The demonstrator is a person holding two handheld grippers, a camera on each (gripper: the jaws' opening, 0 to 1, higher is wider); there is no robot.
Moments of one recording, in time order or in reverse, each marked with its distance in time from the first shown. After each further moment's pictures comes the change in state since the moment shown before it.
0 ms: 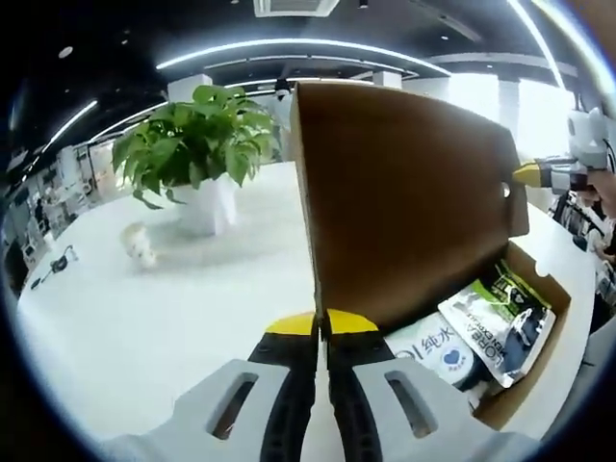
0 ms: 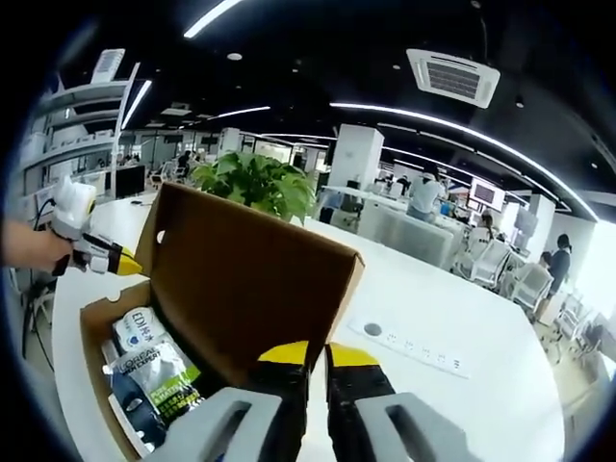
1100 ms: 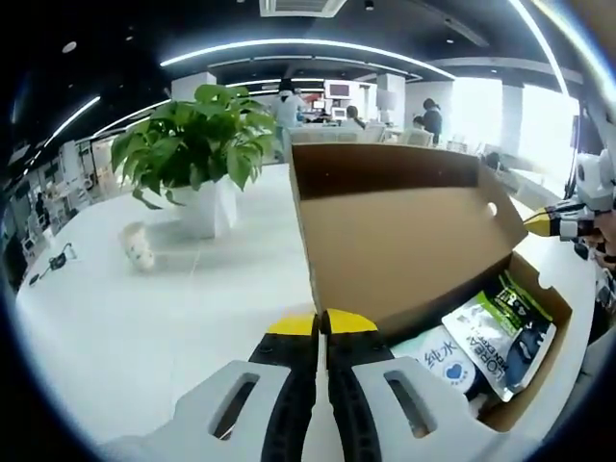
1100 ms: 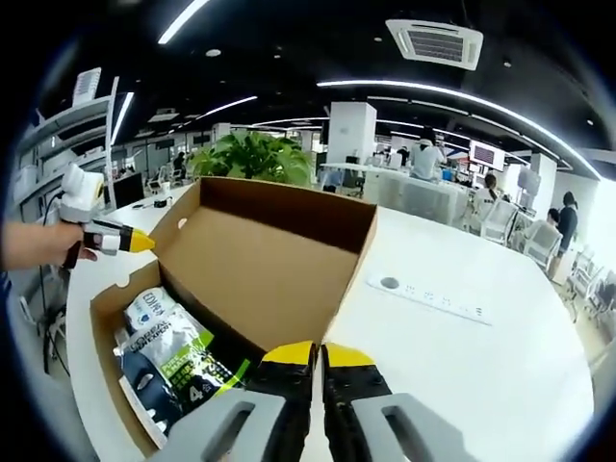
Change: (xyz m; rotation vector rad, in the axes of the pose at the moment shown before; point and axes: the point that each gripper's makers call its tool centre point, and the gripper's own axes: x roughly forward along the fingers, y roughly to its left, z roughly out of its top) left arm 0.007 0.001 0.009 -0.022 -0.006 0.002; right arm -0.004 0.015 -0.061 0.146 0.114 0.042
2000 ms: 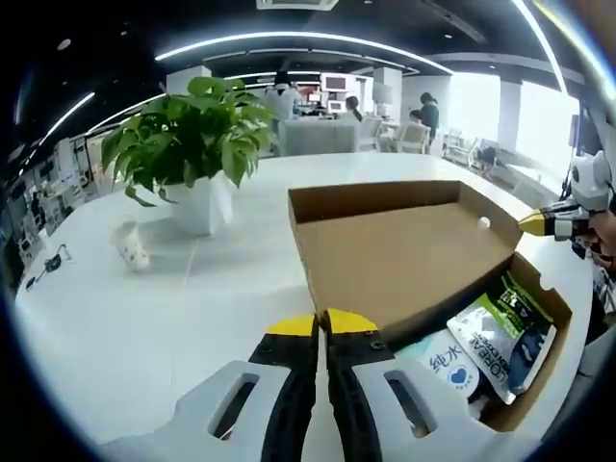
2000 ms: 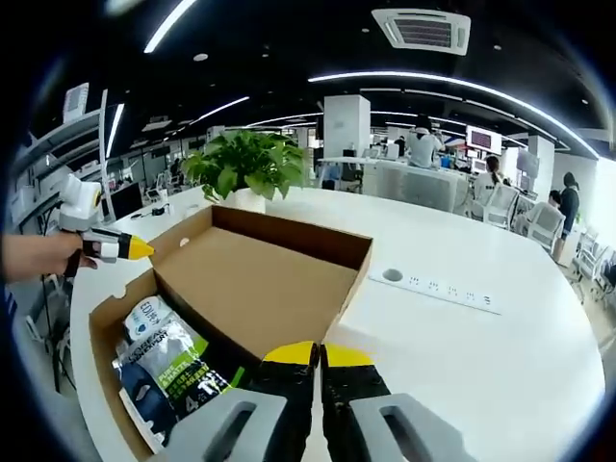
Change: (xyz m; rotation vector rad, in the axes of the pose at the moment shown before) left arm 0.010 0.001 0.003 0.002 0.038 -0.023; right arm 0.014 -0.007 0.002 0.055 0.008 0.018
